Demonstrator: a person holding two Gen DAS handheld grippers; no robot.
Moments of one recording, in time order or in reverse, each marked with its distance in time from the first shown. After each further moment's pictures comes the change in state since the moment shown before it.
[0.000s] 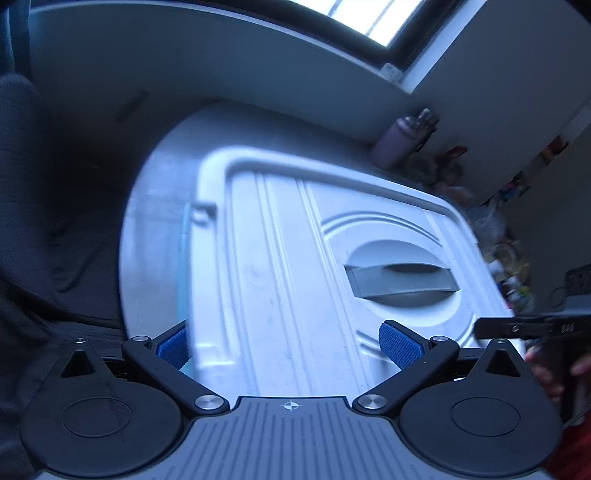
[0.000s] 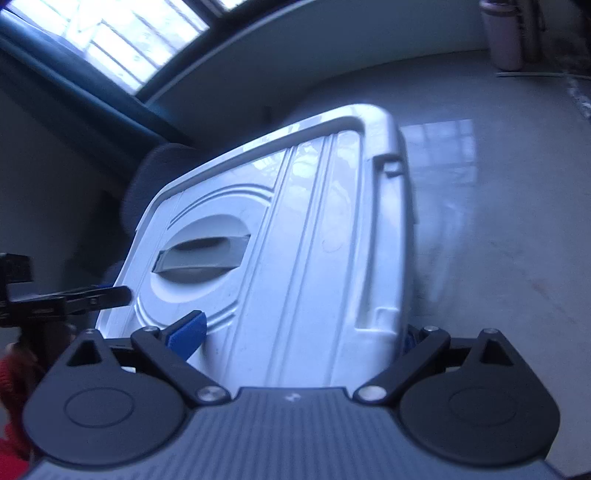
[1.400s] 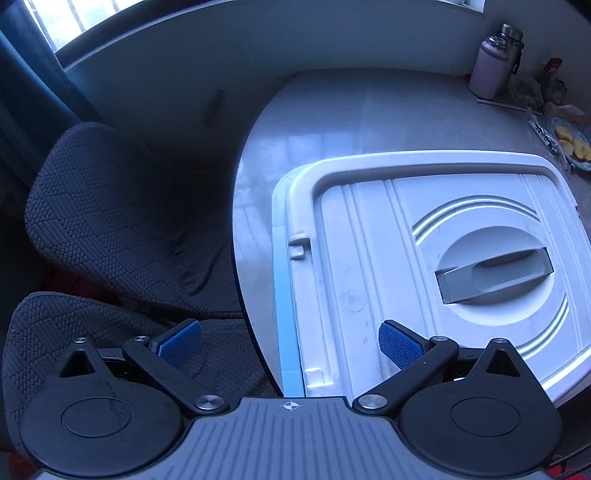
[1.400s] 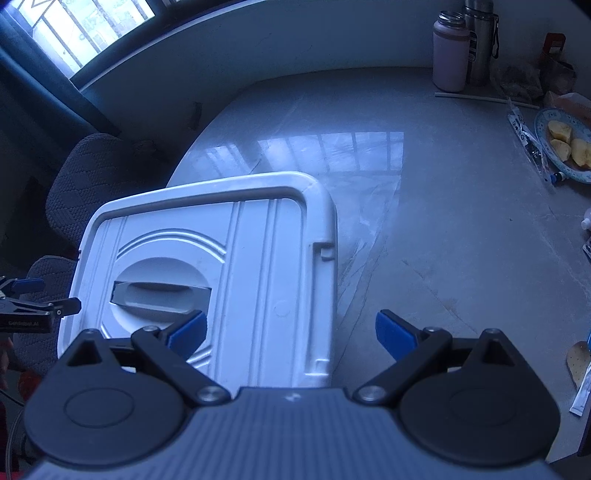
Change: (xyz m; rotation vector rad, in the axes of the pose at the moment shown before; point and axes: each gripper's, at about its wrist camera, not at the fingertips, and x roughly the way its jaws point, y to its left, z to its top) left arm 0.026 -0.021 0.023 0.163 0.181 0.424; right arm -0.055 0.011 -0.013 -0.024 0.022 -0.164
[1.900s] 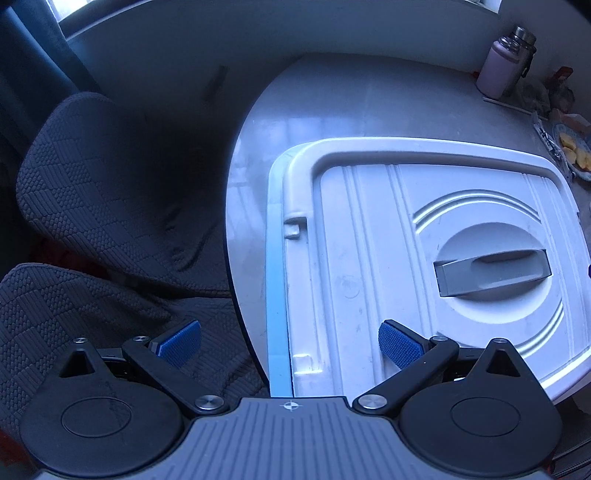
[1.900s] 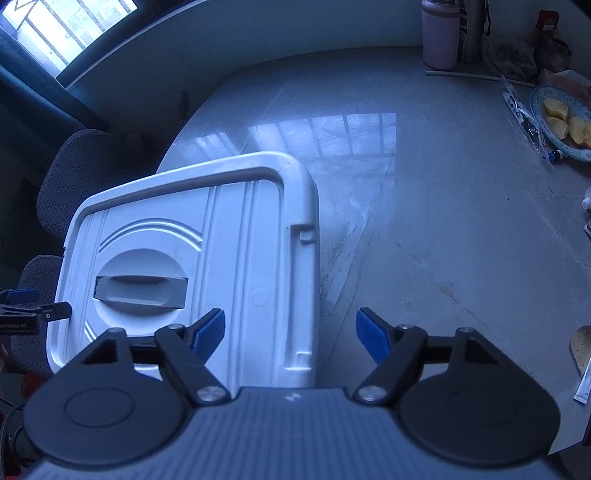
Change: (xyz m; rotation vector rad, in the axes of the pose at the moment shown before) left arm 0.015 0.011 -0.004 -0.074 0.051 -0.040; right arm 0.016 -0.013 -0.003 0.036 0.057 -0.010
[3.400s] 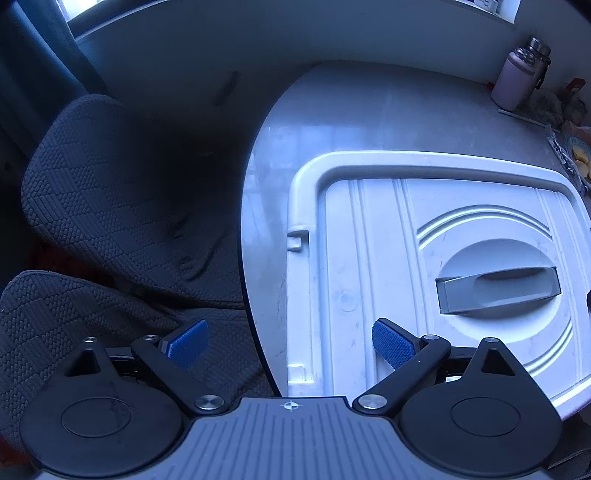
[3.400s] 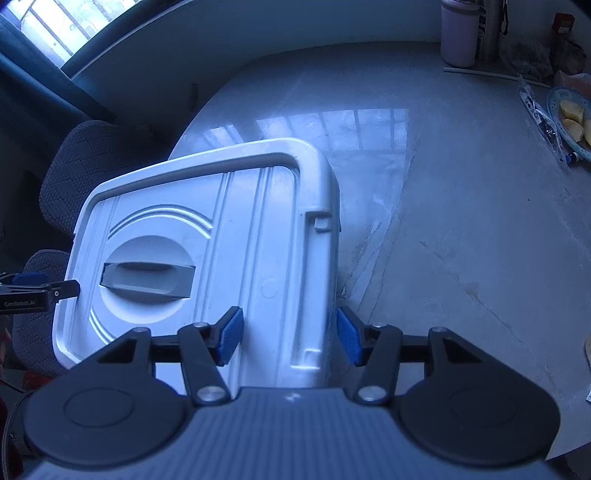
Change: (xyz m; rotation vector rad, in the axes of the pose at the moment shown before) left arm 0.007 0.004 0.011 -0.001 -0.015 0.023; right arm 0.011 0.024 -0.003 -0.019 0.012 -0.015
